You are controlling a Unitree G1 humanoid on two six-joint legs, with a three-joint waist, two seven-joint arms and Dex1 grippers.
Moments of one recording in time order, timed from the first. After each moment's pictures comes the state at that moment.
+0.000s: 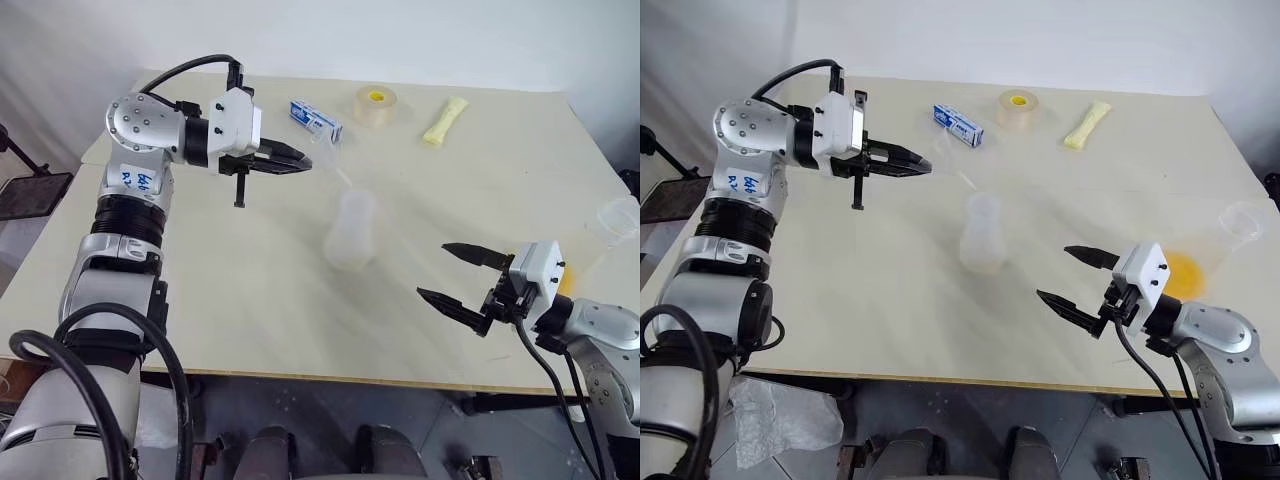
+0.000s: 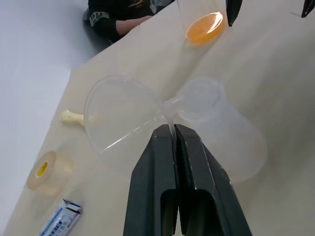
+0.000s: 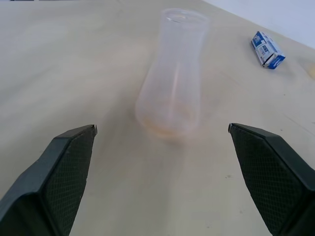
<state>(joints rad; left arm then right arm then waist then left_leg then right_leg) -1.31 0.52 -0.10 0.93 -0.15 -0.45 -1.43 -0.05 -0.70 -0.24 -0.36 0.54 0.26 0.92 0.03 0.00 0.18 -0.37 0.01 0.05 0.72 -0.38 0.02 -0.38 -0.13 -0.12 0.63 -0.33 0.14</state>
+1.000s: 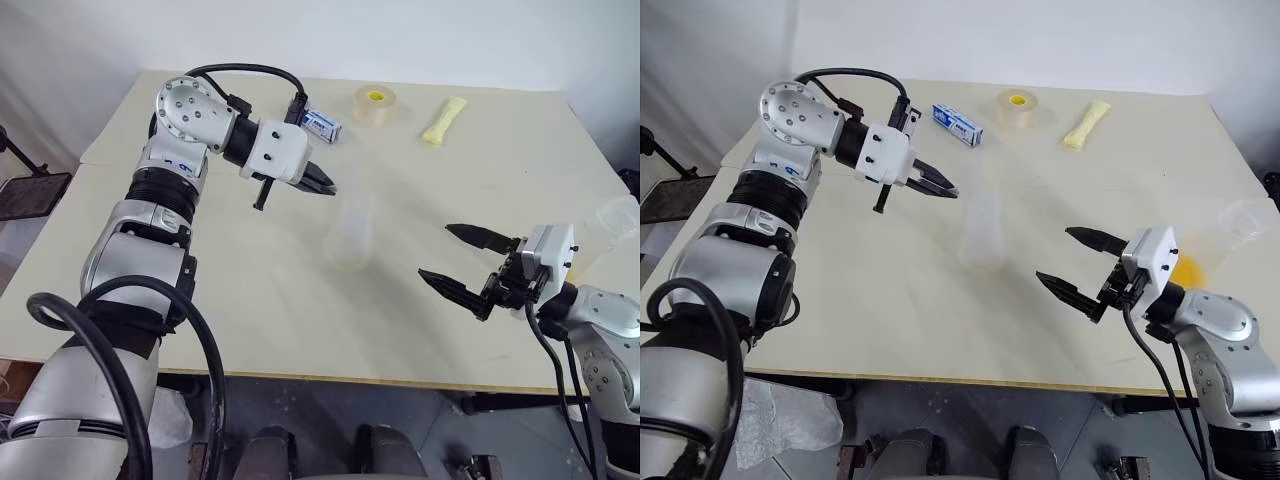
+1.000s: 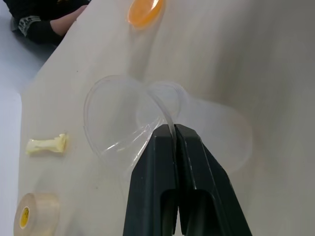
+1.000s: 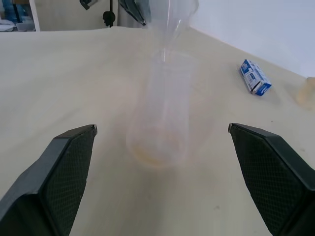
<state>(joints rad) -1.49 0.43 -0.22 1.20 0.01 -0.76 -1.50 -0.13 -0.69 -0.25 -0.33 0.60 0.25 0.91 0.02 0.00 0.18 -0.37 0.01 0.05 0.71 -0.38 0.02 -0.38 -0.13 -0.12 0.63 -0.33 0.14</state>
